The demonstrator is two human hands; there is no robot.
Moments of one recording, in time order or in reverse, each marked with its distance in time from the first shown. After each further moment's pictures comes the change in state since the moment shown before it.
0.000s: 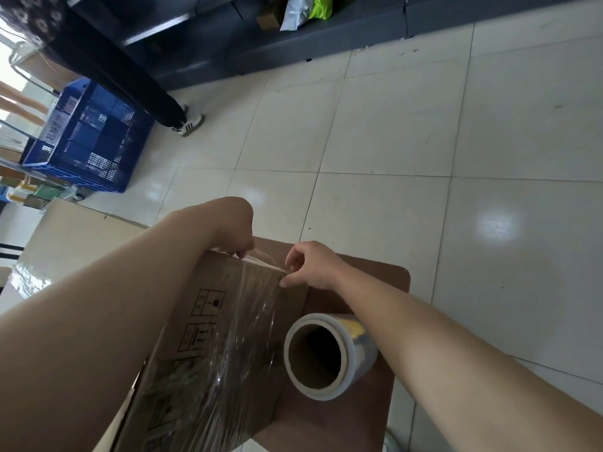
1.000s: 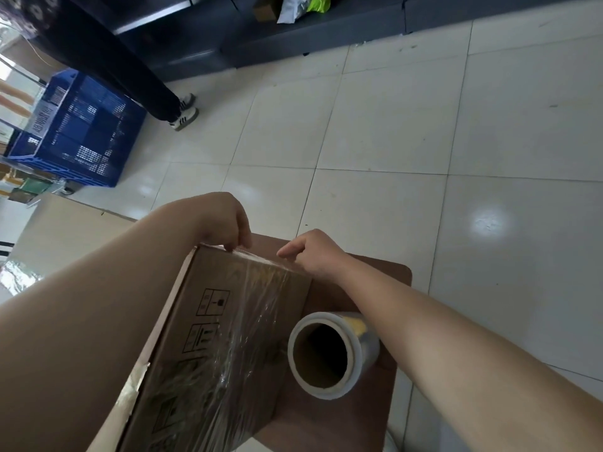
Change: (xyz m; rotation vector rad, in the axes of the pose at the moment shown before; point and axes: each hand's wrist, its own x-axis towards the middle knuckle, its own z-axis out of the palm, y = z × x) left_hand 0.008 -0.025 -0.006 -0.127 -0.044 -0.020; right_hand 0.001 -0.023 -0.005 0.106 0.041 0.083
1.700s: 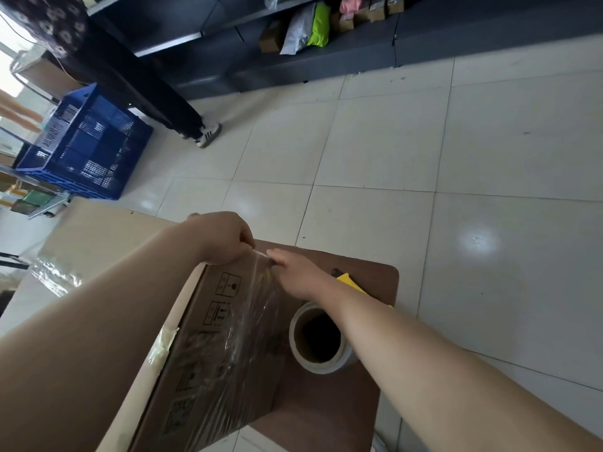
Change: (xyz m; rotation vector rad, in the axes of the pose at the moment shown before) left_hand -0.052 -0.009 0.016 0.258 0.133 0.106; right_hand -0.056 -0.039 0.033 -0.067 -0.073 -0.085
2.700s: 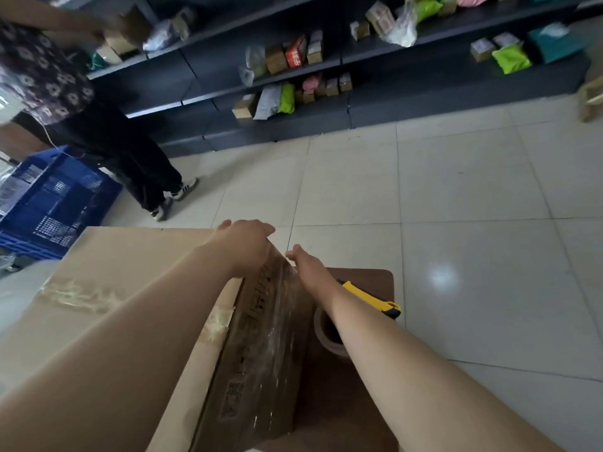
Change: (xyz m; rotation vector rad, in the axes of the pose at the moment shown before) left_hand -0.050 -0.024 0.026 0.040 0.365 0.203; right_hand -0.033 -0.041 0.046 0.227 0.410 0.081
